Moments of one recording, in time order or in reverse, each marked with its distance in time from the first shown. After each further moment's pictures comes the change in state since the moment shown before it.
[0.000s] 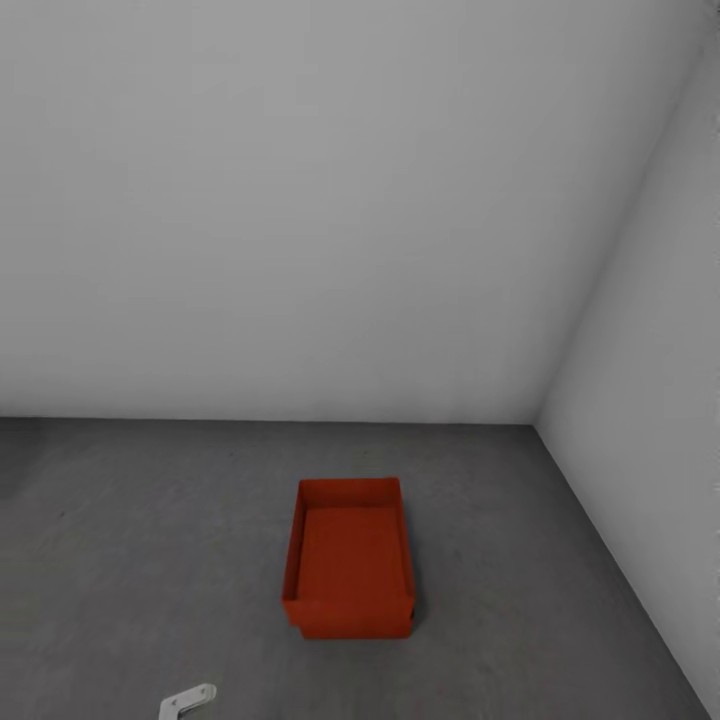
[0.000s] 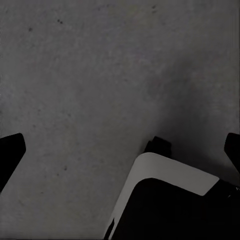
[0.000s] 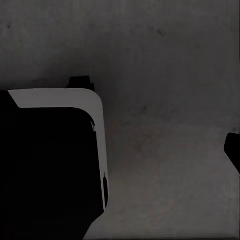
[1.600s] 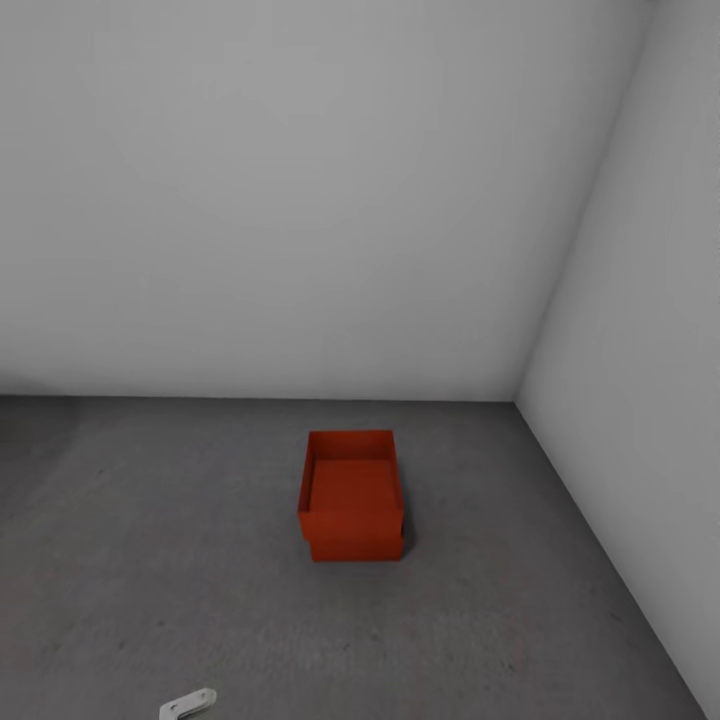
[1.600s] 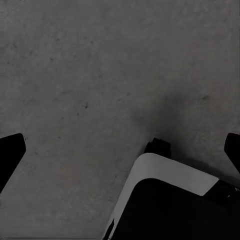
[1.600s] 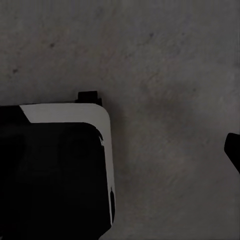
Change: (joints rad) left arm 0.007 -0.003 0.000 0.001 0.001 0.005 0.009; right arm 0.007 0.008 0.000 -0.001 -0.004 -0.046 0.012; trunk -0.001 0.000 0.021
